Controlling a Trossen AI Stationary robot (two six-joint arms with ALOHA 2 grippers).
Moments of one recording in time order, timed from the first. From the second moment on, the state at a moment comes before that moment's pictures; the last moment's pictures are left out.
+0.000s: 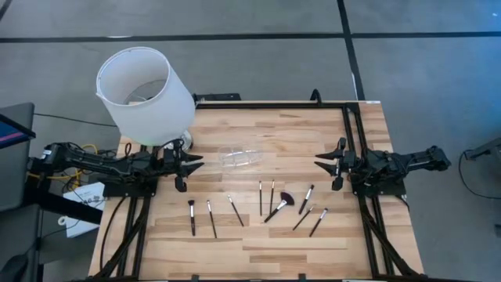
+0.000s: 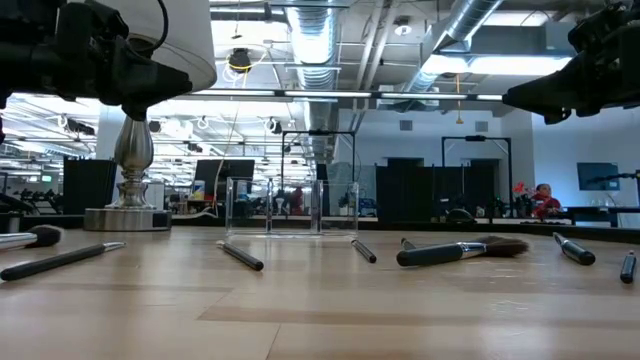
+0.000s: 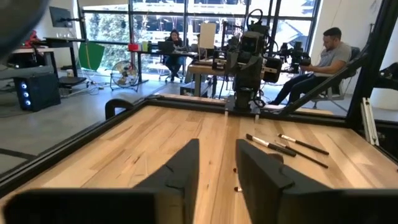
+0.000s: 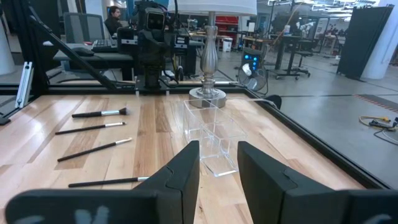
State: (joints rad) left arm -0.14 0.49 0.01 0.53 -0.31 -0.01; right arm 0.20 0.01 0.06 -0.13 0.39 -0.08
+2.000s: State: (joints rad) left arm -0.14 0.50 0.01 0.58 -0.39 0.02; right arm 0.62 1.23 0.14 0.53 -0.13 0.18
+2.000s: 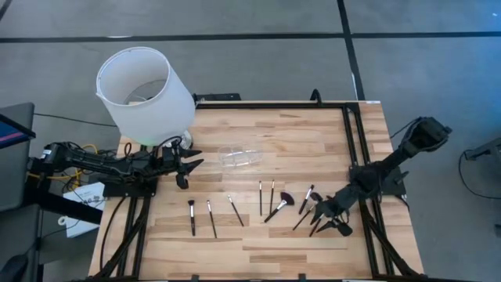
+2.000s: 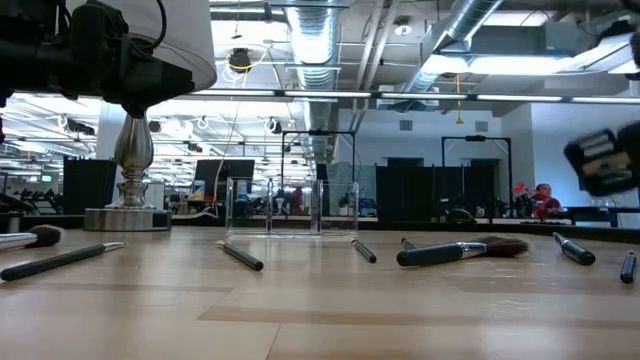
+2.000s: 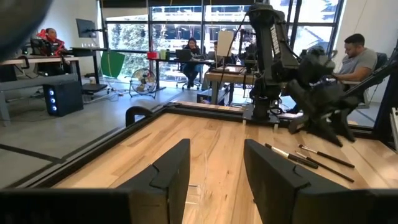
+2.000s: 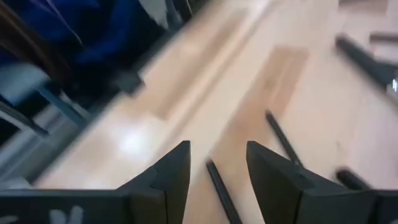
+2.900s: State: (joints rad) left arm -0.14 0.50 0.01 0.59 -0.39 0.01; right arm 0.63 1.58 0.14 0.74 -0.06 0.00
